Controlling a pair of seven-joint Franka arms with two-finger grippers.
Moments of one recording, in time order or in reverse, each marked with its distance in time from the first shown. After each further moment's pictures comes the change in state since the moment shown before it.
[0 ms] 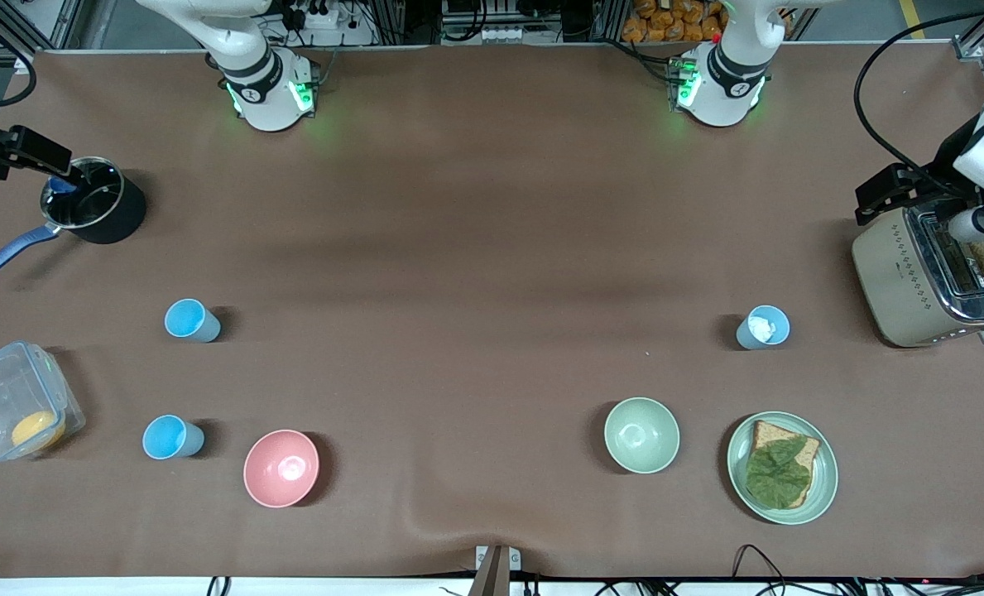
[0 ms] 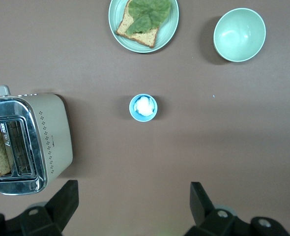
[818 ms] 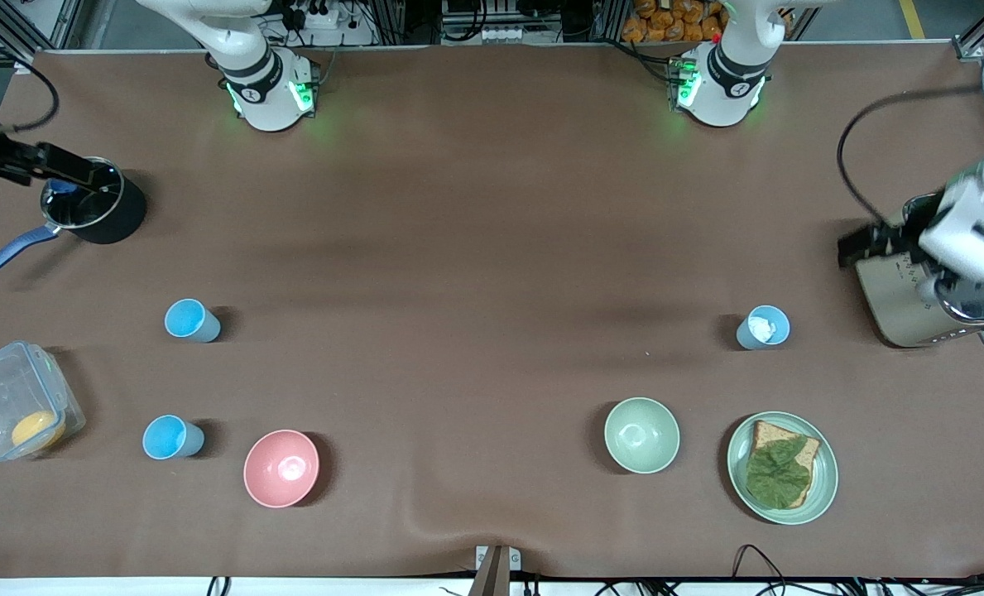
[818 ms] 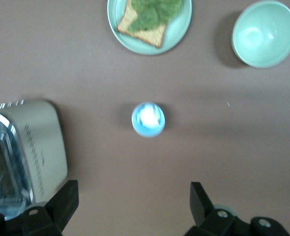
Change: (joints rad) left arm 0.042 0.124 0.013 -0.106 -0.002 0.213 0.038; right arm -0.005 0.032 -0.002 -0.089 0.000 0.012 0.002
